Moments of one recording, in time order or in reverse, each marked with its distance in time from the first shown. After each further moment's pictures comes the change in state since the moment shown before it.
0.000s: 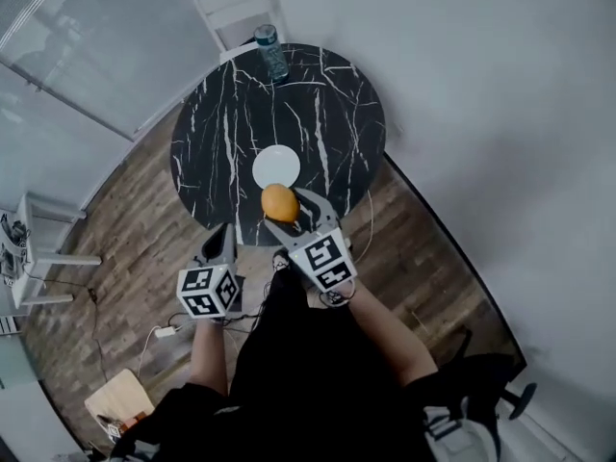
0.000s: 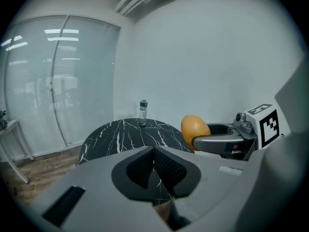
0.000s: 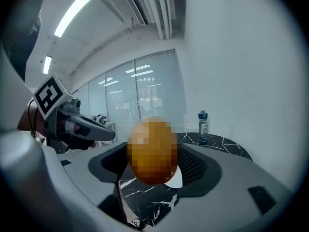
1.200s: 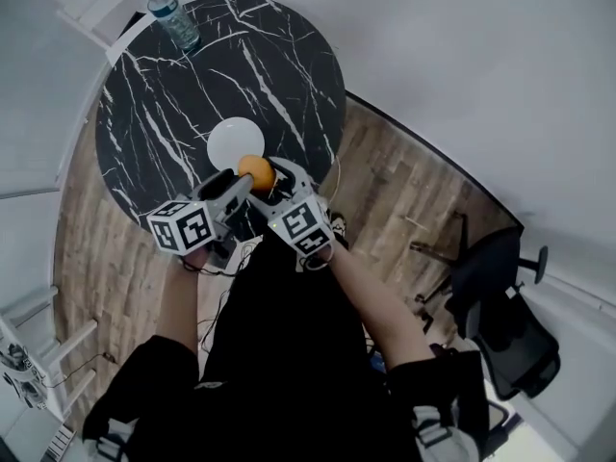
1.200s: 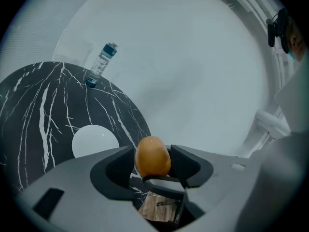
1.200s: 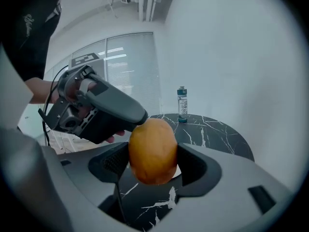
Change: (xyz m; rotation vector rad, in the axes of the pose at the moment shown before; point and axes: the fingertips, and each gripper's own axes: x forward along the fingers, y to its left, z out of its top) left arm 0.161 -0.016 -0.018 -0.207 0.401 -0.831; right arm 0.105 -0.042 -0.093 0.111 0.154 -0.355
